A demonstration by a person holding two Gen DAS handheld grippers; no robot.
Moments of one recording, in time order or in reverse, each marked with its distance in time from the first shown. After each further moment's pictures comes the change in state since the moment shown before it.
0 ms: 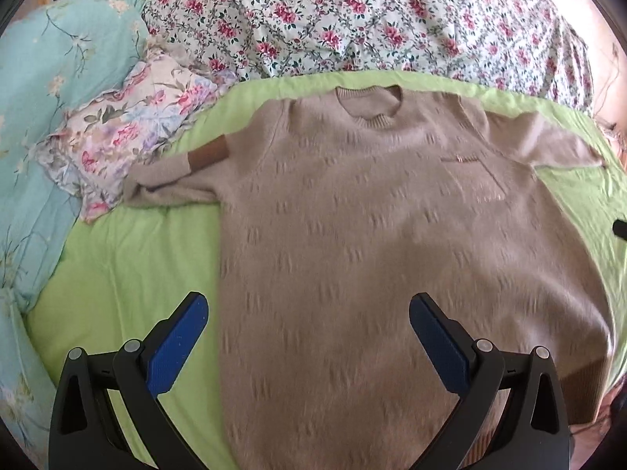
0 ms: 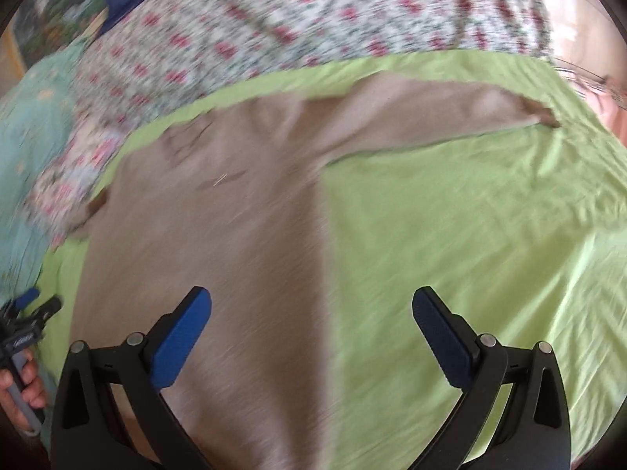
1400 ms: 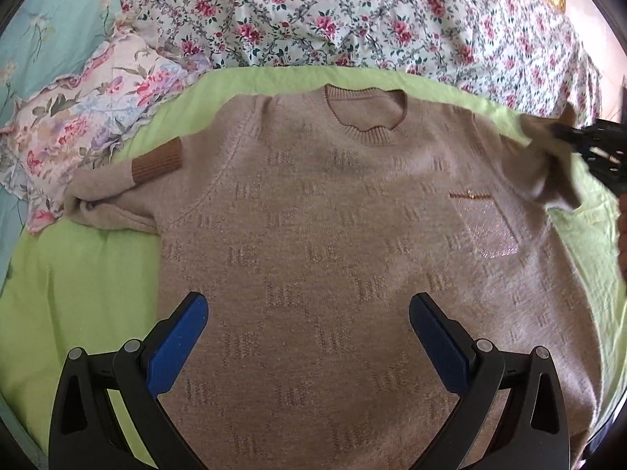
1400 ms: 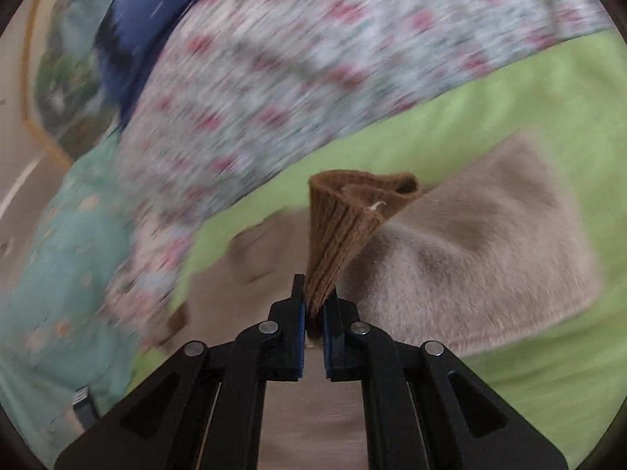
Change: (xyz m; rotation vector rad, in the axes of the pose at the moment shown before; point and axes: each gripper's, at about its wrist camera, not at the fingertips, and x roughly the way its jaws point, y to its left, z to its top) left arm 0.072 -0.004 0.050 -0.068 0.006 -0.089; right arm 0.100 0.091 0.143 0.097 -0.050 0.409
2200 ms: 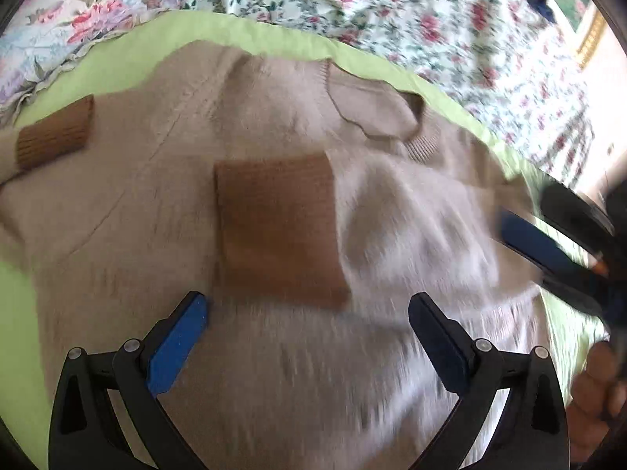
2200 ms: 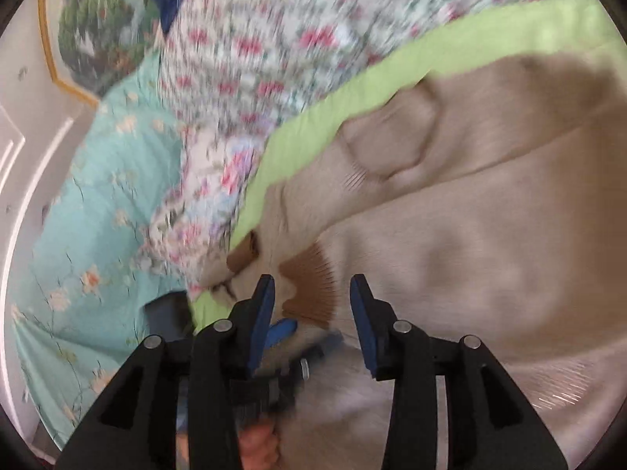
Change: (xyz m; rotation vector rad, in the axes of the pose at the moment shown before) left arm 0.116 0.020 0.063 -0.173 0.074 -0.259; right arm 0.089 0.075 -0.065 0.005 0.171 0.167
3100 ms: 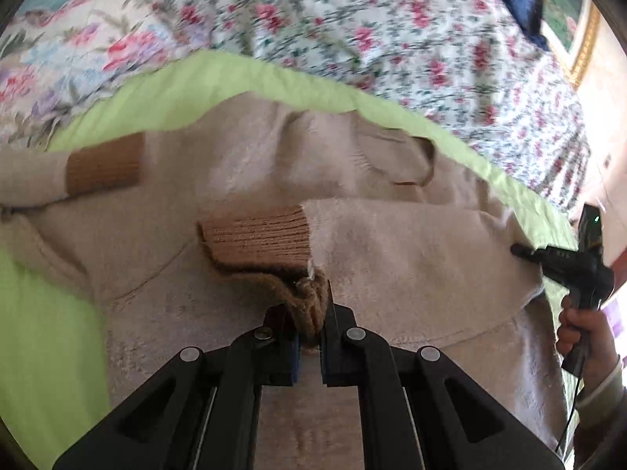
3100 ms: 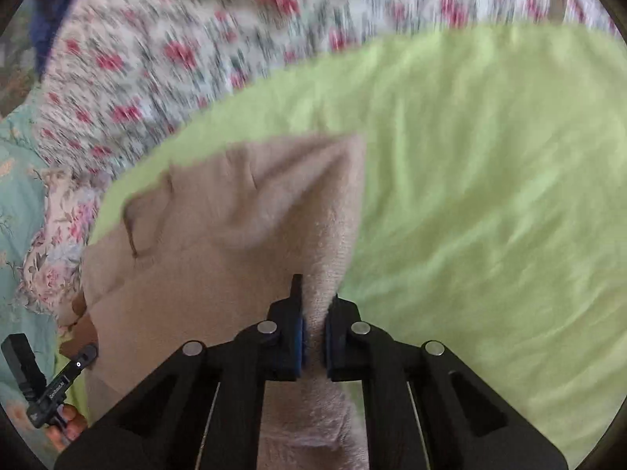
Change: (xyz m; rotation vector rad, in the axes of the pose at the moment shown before) left arm -0.039 0.023 -0.009 0.031 -0.109 -0.002; right arm -0.077 -0.136 0.060 -0.024 -0.107 -0.476
